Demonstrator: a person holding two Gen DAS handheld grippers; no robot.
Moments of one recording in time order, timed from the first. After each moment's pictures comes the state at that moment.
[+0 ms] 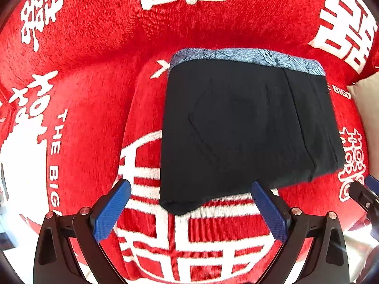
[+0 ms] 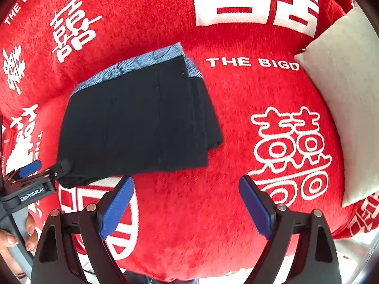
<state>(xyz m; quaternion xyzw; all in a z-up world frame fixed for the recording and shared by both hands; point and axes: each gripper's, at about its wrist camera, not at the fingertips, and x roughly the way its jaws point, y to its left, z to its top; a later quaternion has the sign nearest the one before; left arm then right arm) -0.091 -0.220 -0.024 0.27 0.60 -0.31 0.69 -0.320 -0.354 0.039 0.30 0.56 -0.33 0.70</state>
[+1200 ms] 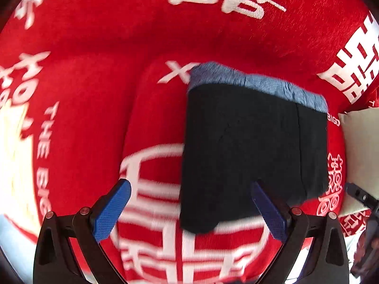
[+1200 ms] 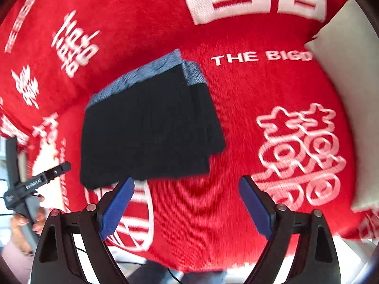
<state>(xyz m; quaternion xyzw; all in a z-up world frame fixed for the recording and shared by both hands) -0.019 -0.229 -0.044 0.20 0.65 -0.33 0.66 -0.328 -0.426 0.039 0.41 0.54 -0.25 0.69</state>
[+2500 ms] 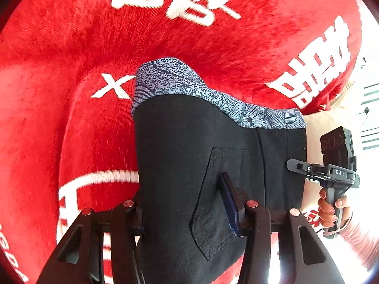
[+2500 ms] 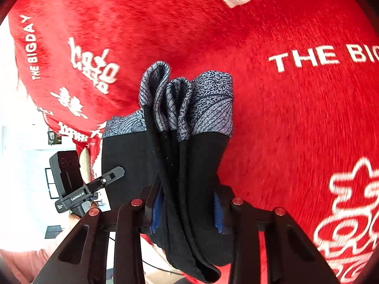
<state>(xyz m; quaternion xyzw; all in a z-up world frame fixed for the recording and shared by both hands) -0.022 -0.237 -0.043 0.08 0.65 -0.47 0.59 -0.277 -0.482 -0.022 0.53 0.48 -0.06 0.70</state>
